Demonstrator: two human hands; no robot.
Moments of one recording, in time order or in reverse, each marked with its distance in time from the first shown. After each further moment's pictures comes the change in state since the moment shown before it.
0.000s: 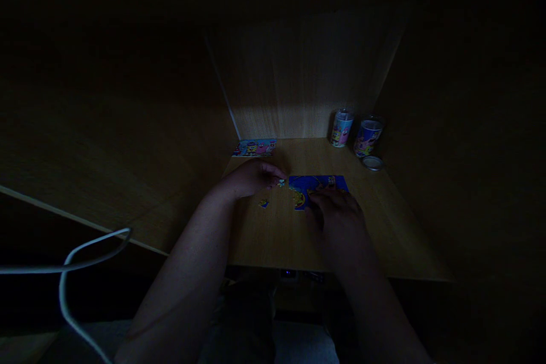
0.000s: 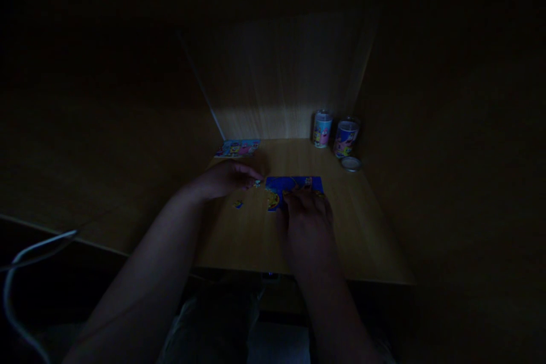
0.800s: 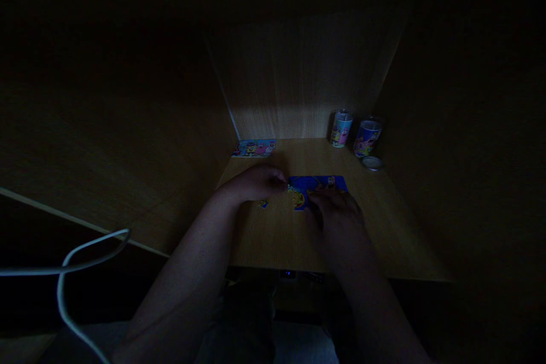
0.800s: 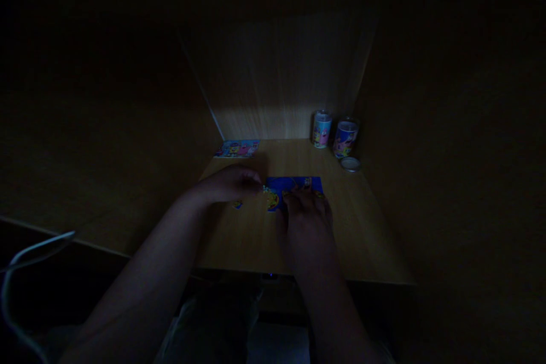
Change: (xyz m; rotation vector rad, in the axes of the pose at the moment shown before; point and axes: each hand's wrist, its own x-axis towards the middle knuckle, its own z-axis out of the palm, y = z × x) left_hand -0.002 0.015 0.012 0.100 -0.064 0.054; right_hand -0.001 -0.002 -0.002 -0.002 -0.020 0.010
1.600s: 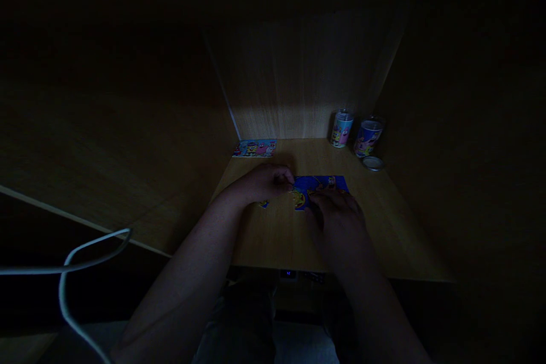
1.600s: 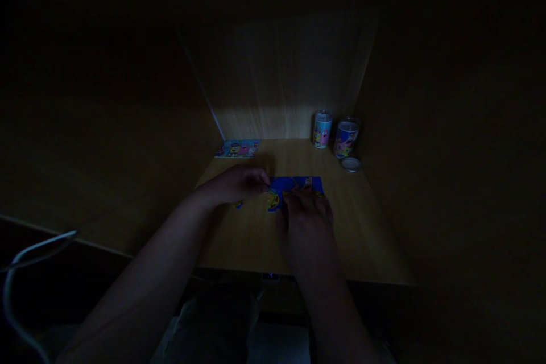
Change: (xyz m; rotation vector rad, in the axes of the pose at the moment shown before) left_hand 0.005 0.009 0.009 0.016 0.057 0.057; right_hand 0.000 0.003 0.002 0.003 0.000 -0.008
